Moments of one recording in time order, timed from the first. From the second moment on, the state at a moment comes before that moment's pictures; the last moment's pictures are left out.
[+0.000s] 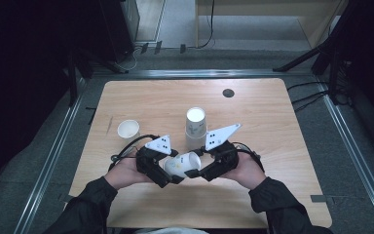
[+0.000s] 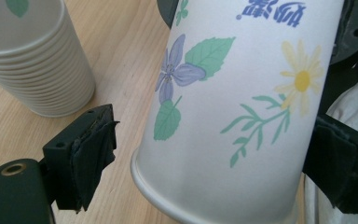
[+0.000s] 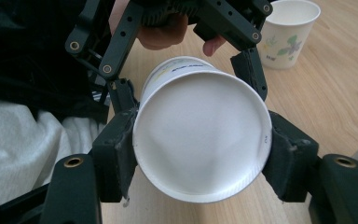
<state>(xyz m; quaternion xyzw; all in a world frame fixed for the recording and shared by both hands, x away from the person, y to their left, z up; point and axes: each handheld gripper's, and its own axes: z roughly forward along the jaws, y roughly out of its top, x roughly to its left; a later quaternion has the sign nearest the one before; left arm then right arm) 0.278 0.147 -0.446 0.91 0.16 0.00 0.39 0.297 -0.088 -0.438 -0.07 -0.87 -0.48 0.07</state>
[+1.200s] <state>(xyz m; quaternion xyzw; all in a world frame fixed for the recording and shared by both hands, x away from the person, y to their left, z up) 0.269 0.167 -0.435 0.87 0.16 -0.02 0.46 0.303 -0.085 -0.435 -0.06 -0.86 -0.51 0.10</state>
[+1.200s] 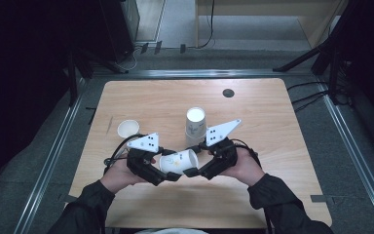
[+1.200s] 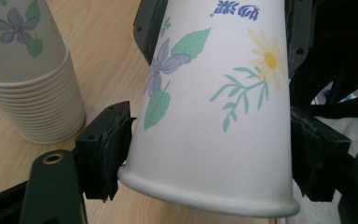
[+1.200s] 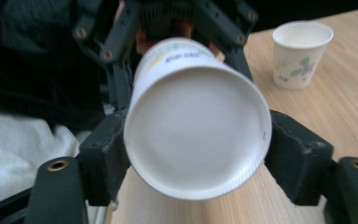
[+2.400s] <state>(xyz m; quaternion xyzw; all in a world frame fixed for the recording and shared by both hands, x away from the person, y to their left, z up) 0.272 0.139 -0.445 0.95 0.12 -0.02 0.29 0.292 -0.072 -0.468 -0.03 -0.91 -0.41 0.08</state>
